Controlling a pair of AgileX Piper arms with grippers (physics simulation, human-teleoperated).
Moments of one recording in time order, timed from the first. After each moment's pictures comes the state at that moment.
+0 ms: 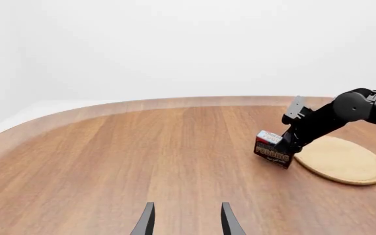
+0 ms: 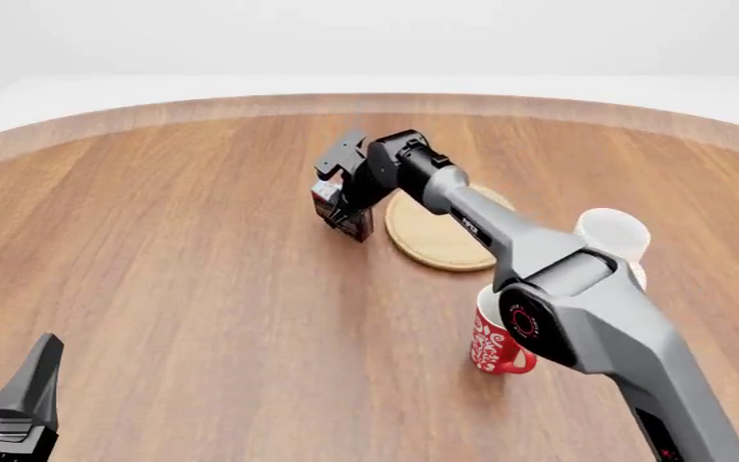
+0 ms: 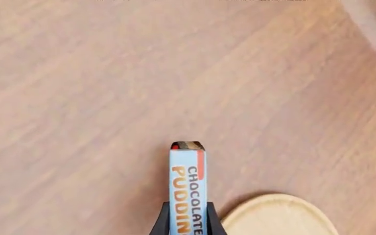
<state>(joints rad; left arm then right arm) 0.00 0.01 0.00 0.00 0.00 0.54 2.58 -2.42 0.80 -0.42</state>
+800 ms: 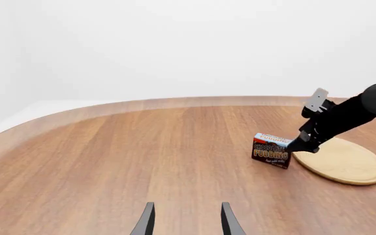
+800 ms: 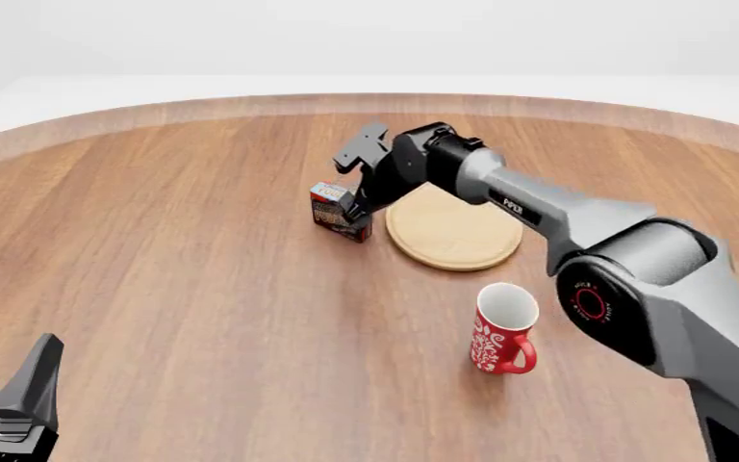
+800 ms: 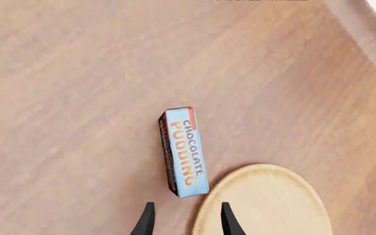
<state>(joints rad) 0.00 0.01 0.00 0.00 0.00 0.52 2.32 -2.03 0.63 -0.40</state>
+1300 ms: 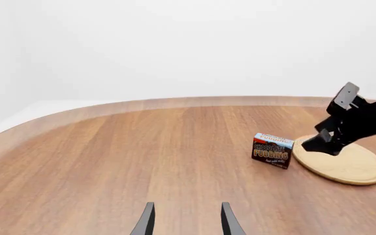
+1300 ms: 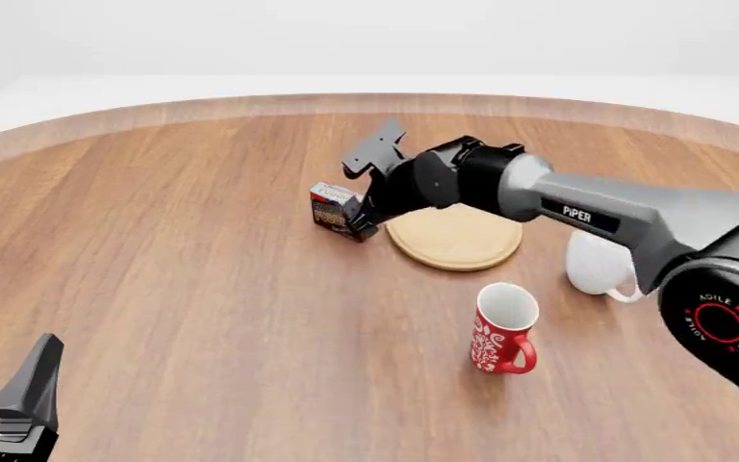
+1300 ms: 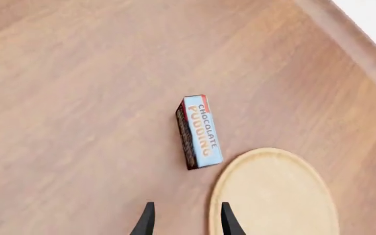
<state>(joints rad) 0.00 0.01 0.00 0.00 0.00 0.56 2.04 -1.60 0.38 -0.32</state>
